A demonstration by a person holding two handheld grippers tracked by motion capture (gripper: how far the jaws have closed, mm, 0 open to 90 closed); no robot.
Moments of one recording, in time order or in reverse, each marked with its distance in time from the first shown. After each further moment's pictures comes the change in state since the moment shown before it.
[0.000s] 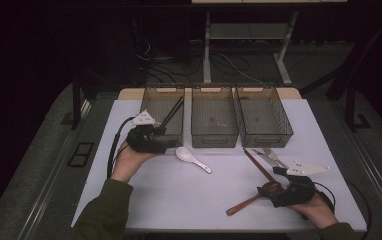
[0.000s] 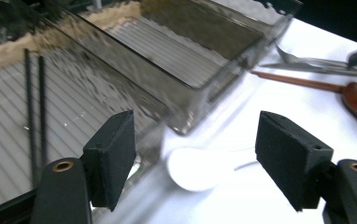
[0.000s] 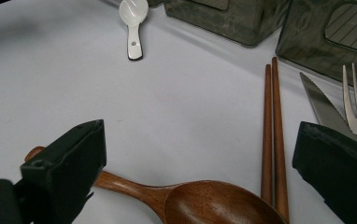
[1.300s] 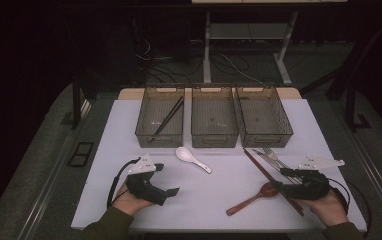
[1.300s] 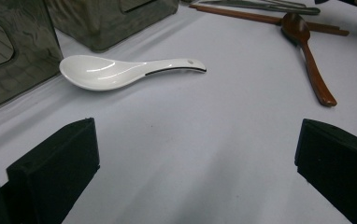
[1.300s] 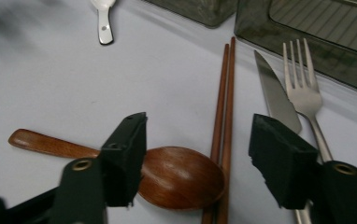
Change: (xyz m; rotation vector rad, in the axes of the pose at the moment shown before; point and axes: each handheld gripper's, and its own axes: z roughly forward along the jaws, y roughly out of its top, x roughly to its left) left arm -0.060 -0.083 -0.011 0.032 -0.089 0.033; right arm -0.017 0.008 -0.027 0.096 -0.066 0.037
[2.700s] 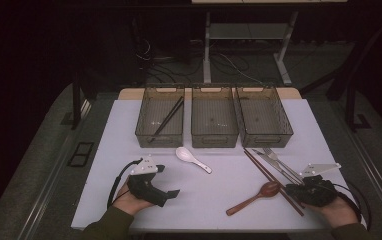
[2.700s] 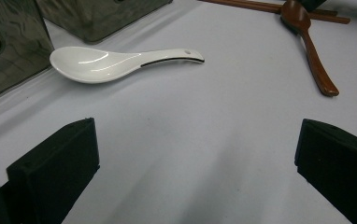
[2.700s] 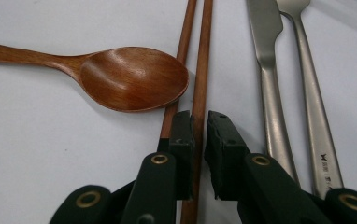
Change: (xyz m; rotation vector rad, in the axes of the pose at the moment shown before) left arm 0.000 -0.002 0.004 0.028 -0.012 0.015; right arm -0.013 -0.023 -0.002 0.246 -0.086 -0.021
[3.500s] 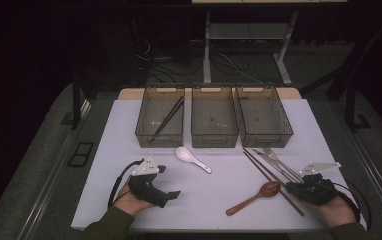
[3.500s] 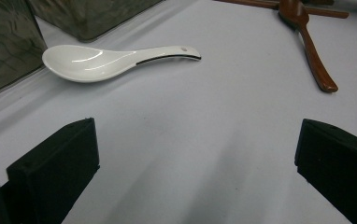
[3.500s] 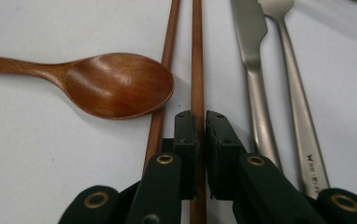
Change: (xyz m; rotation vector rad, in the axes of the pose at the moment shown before) left arm -0.001 0.000 0.002 0.008 -0.008 0.009; right arm -0.001 0.002 0.000 -0.005 -0.036 0.024
